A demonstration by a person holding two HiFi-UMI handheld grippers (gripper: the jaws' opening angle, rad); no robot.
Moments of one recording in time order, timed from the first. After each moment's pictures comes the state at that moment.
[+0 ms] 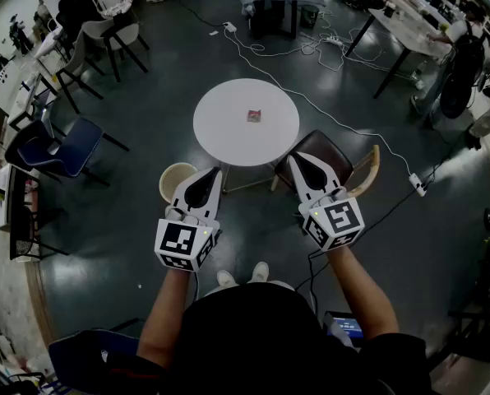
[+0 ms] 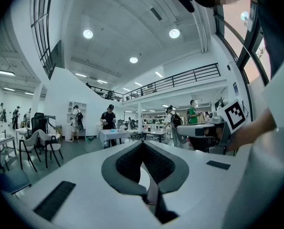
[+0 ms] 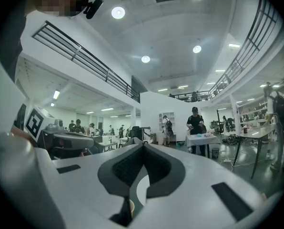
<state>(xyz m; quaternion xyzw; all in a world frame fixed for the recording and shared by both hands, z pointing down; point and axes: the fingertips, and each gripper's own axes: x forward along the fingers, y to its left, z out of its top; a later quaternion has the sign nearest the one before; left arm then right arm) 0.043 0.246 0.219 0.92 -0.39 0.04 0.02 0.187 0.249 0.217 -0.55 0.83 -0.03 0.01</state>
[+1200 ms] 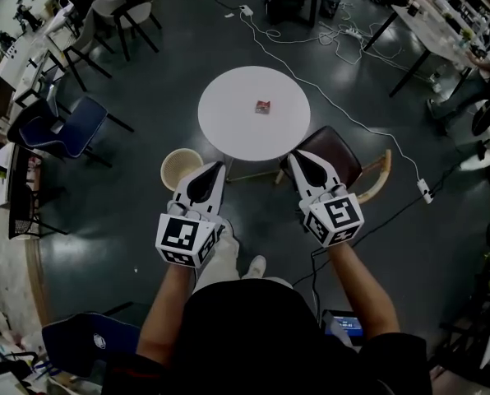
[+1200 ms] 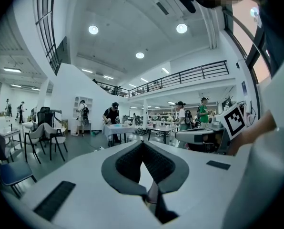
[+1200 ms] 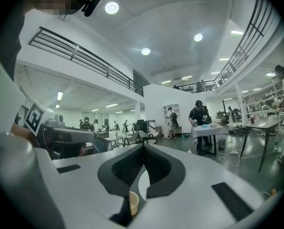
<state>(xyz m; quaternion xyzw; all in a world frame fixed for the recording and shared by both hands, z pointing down) 0.059 0.203 0.247 0.91 -0.41 0.06 0.05 0.199 0.195 0.263 -0.52 0.85 -0.07 -0.02</state>
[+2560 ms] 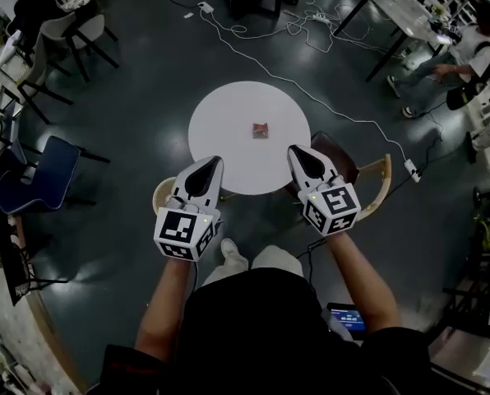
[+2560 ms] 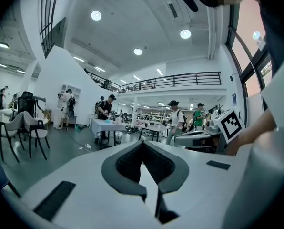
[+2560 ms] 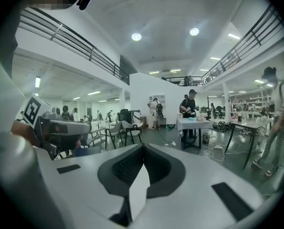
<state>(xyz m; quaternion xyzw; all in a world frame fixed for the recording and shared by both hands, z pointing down) 0.013 -0.038 0.273 0.94 -0.32 0.05 0.09 0.162 -0.021 0.298 -0.60 0.79 -0.10 -0.08</state>
